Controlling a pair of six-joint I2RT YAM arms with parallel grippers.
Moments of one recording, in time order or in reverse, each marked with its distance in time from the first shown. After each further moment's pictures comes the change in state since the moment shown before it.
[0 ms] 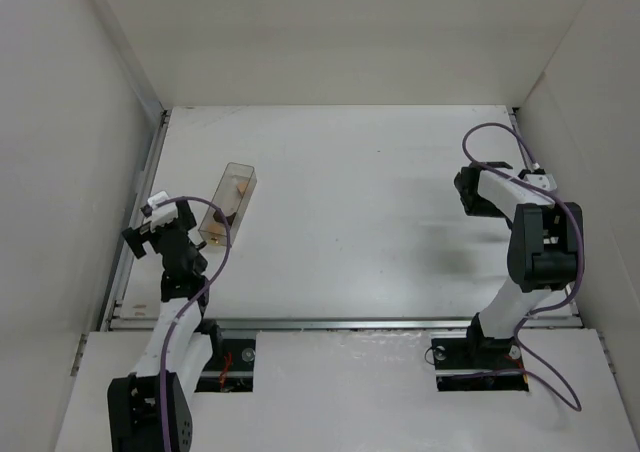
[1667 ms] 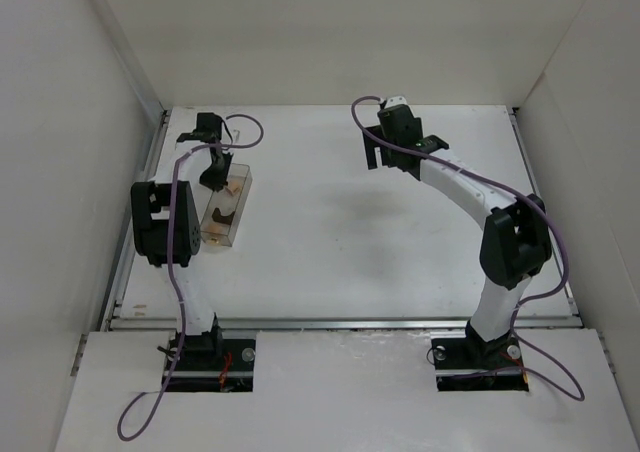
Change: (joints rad) left arm -0.079 1.182 1.342 -1.329 0.569 0.096; right arm 0.452 0.094 0.392 0.888 -1.093 -1.707
